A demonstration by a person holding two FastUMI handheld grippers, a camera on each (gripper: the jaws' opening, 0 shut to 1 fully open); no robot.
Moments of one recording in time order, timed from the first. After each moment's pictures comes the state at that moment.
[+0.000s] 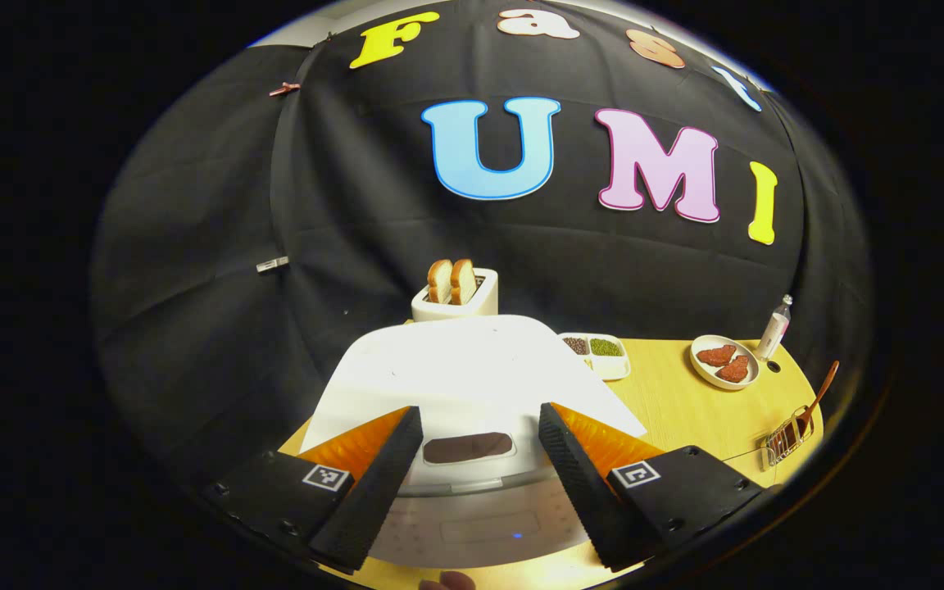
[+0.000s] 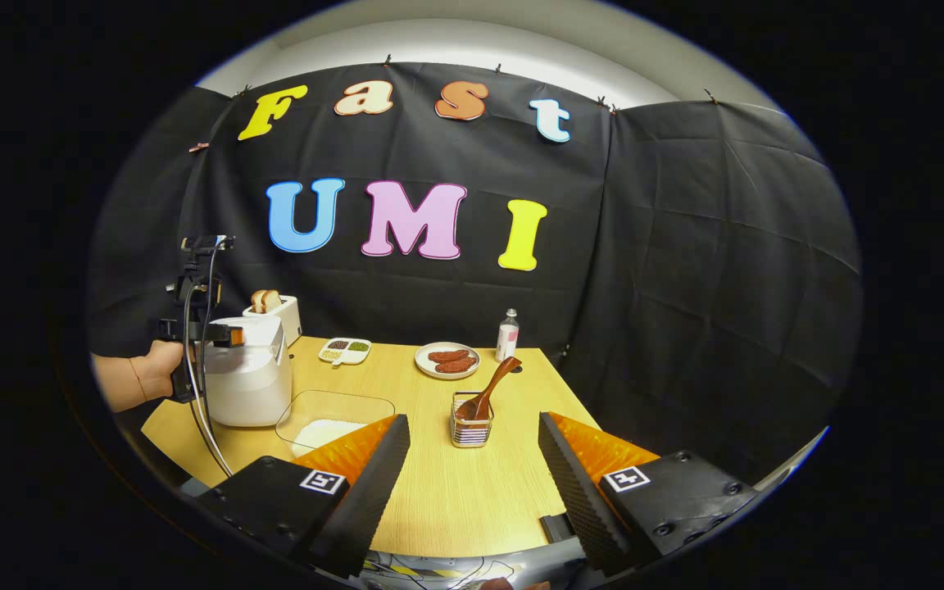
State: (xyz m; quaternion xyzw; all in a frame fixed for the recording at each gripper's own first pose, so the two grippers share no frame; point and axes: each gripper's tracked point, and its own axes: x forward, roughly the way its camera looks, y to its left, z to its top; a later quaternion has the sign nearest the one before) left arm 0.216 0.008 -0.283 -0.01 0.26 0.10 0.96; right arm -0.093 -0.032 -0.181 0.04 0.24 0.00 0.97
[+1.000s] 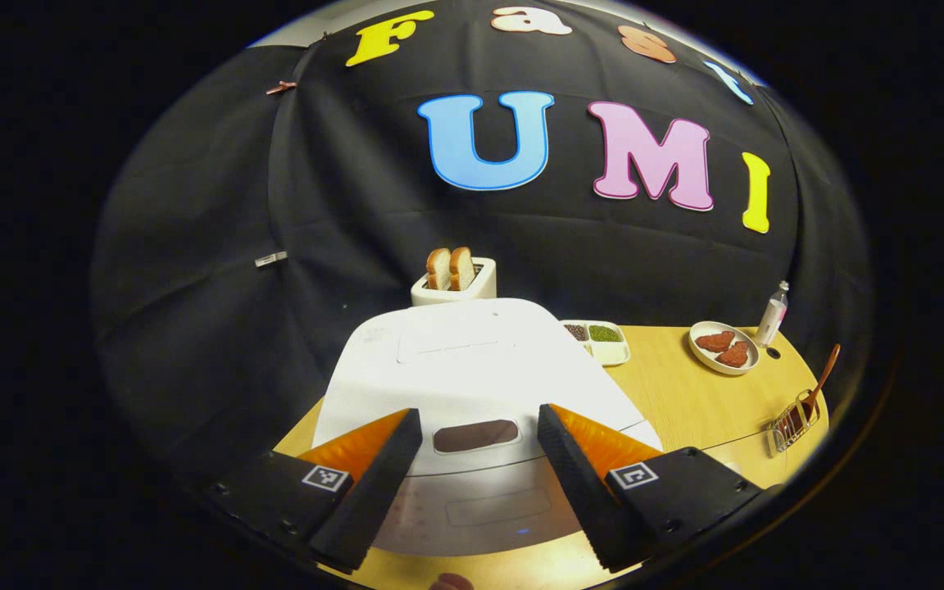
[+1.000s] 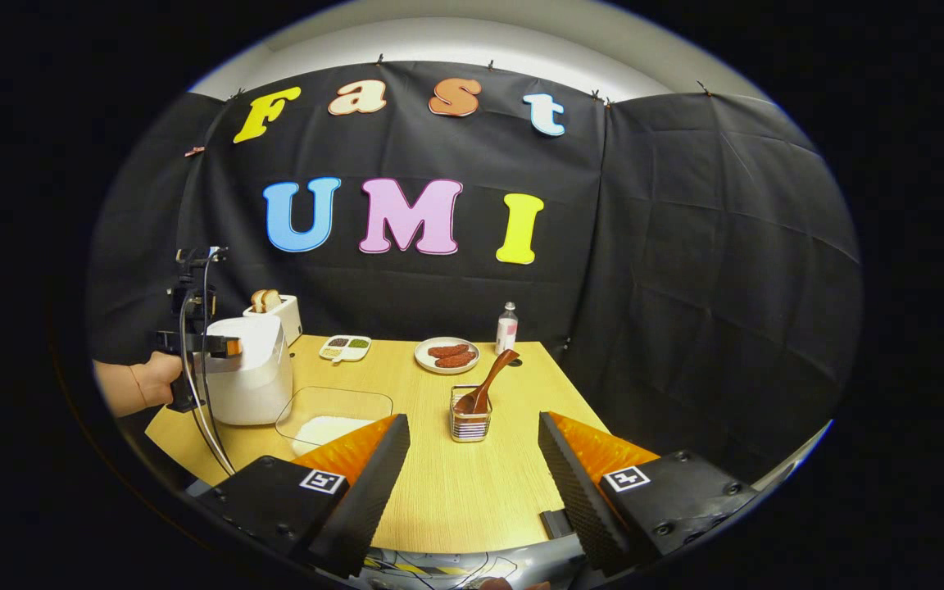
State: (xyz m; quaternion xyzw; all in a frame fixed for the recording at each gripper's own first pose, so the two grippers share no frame) left arm 0.209 0.010 -0.288 0.00 0.25 0.07 0.96; right arm -0.096 -0.040 -0.184 0.06 0.25 0.00 0.97
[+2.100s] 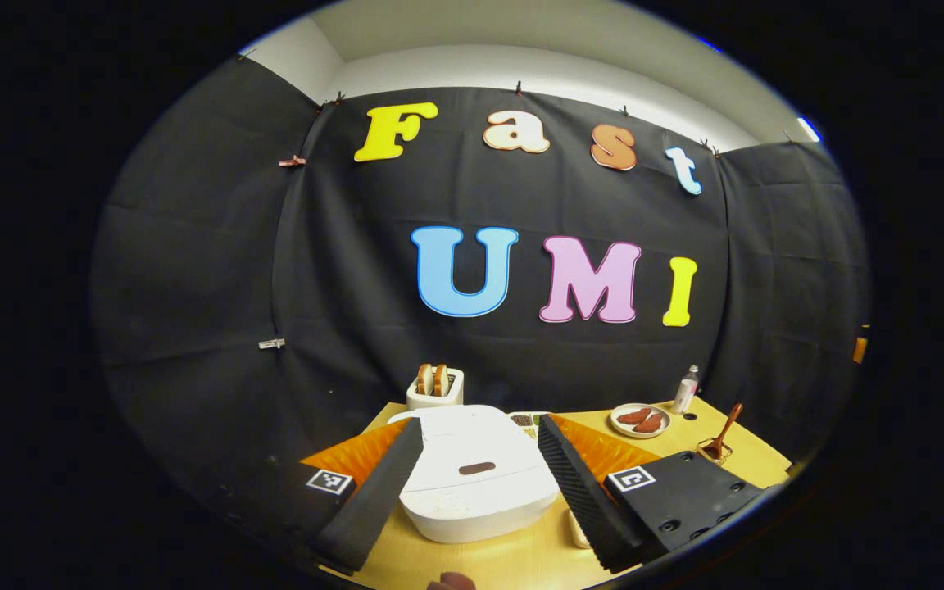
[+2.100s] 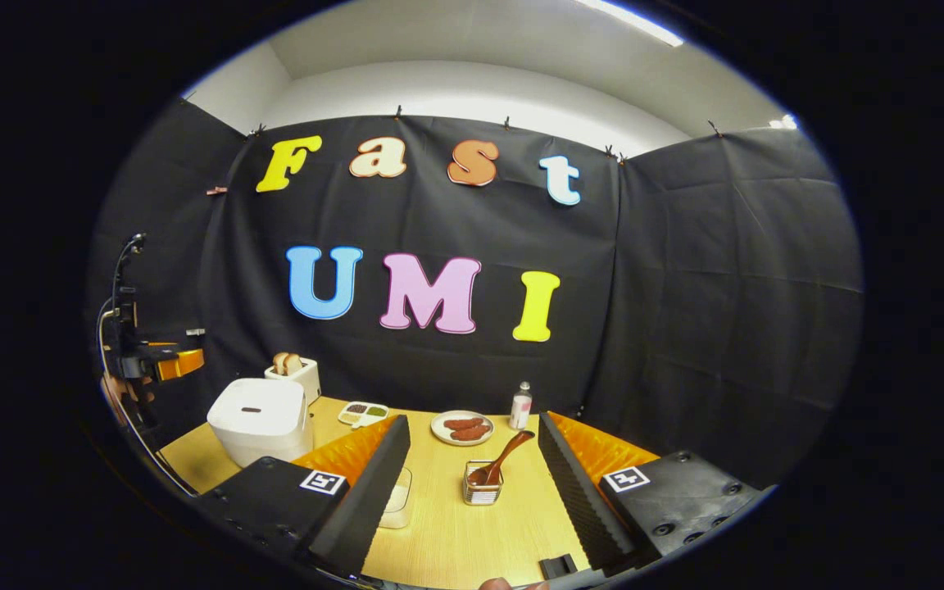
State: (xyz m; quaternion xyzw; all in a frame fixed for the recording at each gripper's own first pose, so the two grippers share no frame) left arm 0.059 0.022 -0.089 -0.02 0.07 -0.01 1.00; right arm -0.052 -0.031 -0.064 0.05 0.11 0.03 0.99
